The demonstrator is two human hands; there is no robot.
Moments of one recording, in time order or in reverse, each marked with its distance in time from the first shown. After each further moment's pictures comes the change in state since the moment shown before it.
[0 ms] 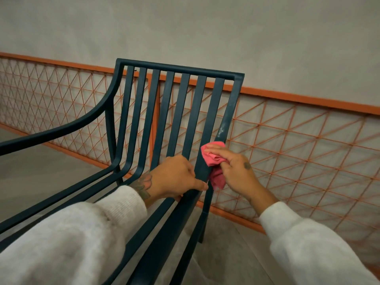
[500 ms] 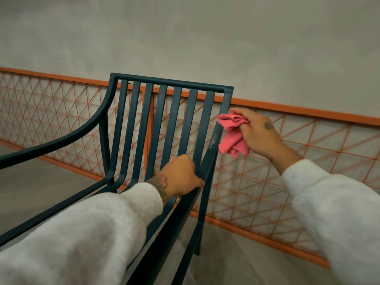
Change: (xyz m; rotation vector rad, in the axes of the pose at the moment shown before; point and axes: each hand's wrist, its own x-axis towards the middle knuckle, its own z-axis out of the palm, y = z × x) left_hand 0.029 0.025 -0.001 0.095 0.115 0.020; right_hand 0.067 -0.027 -0.101 -0.315 0.202 -0.057
